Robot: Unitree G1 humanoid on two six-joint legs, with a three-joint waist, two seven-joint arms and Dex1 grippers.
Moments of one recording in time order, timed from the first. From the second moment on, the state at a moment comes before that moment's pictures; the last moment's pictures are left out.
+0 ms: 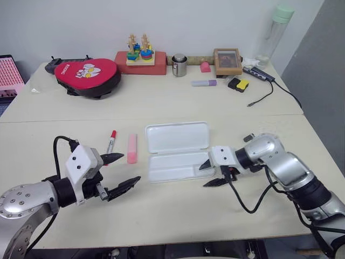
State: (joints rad) left arm 0.29 0.86 0.46 -0.70 -0.63 0.63 -0.81; right arm -0.59 -0.70 0.42 -0.20 0.08 0.45 1.38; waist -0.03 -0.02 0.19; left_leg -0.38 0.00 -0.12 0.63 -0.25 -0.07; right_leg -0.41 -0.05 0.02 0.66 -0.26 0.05
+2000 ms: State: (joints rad) left arm -0.08 0.53 0.36 -0.41 -0.31 0.85 -0.16; right arm -0.68 -0.68 0.32 -0.24 0.30 0.66 1.22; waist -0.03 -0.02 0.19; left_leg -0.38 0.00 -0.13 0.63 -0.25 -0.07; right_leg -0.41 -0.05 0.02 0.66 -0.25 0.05
